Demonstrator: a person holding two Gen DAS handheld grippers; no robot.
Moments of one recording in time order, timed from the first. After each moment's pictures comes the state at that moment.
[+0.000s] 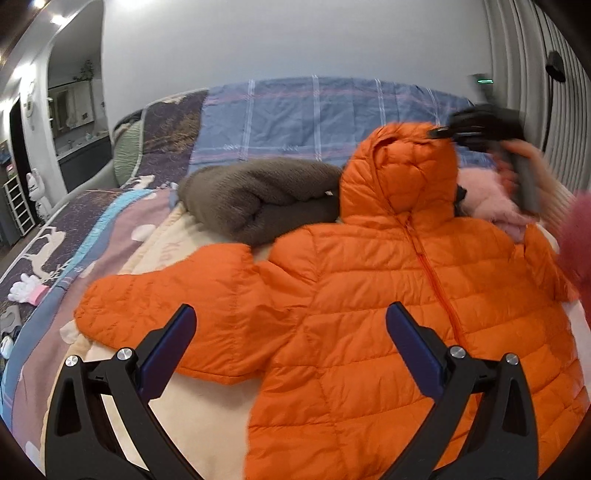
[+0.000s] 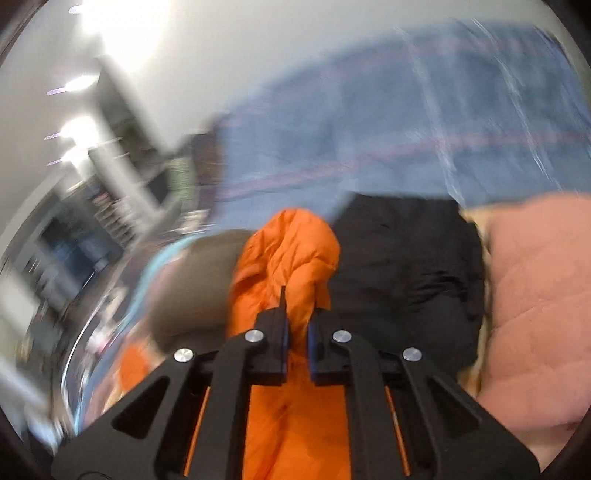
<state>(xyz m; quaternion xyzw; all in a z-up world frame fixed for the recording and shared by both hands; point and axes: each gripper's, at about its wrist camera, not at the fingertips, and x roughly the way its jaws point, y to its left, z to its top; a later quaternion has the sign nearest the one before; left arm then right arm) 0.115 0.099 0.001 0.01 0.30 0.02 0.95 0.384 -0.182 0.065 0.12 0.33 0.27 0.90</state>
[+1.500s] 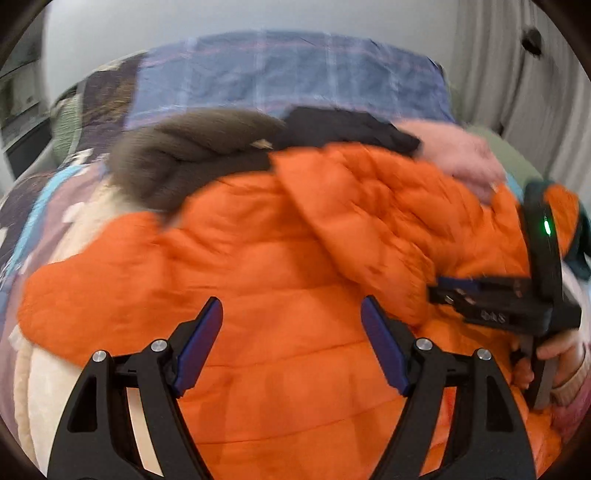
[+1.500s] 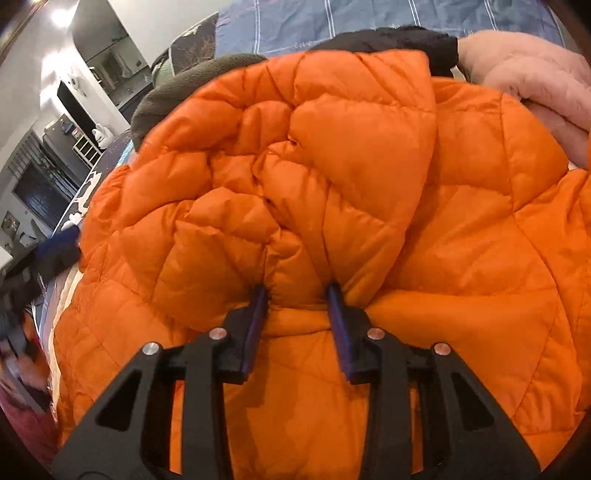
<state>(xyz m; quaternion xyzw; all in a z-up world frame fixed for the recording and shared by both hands) 0.165 0.062 -0.035 0.00 0.39 -0.07 0.92 0.183 -0.160 -0.095 0.07 0.48 0.20 0.85</state>
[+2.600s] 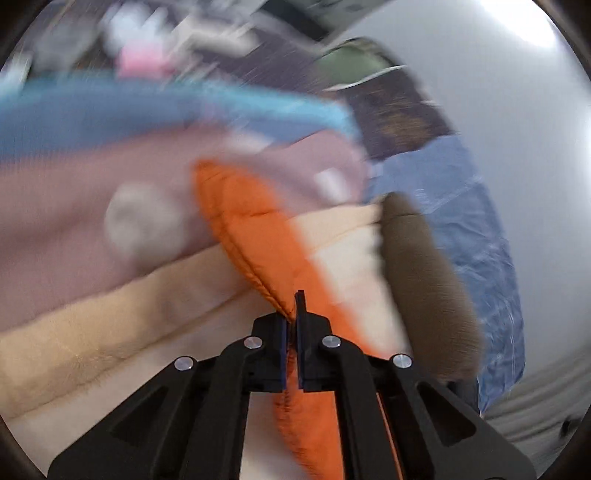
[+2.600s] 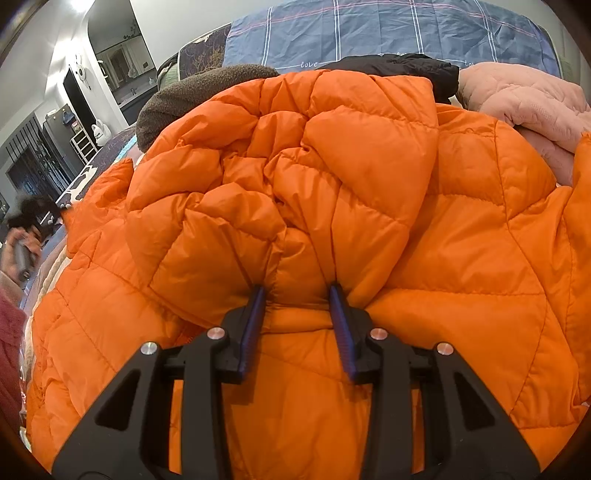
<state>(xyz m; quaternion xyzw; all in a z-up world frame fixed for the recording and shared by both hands) 0.184 0.409 -0.072 -0.45 0.28 0.18 0.83 0.164 -0.154 -0.101 0.03 0.43 0.19 0.88</state>
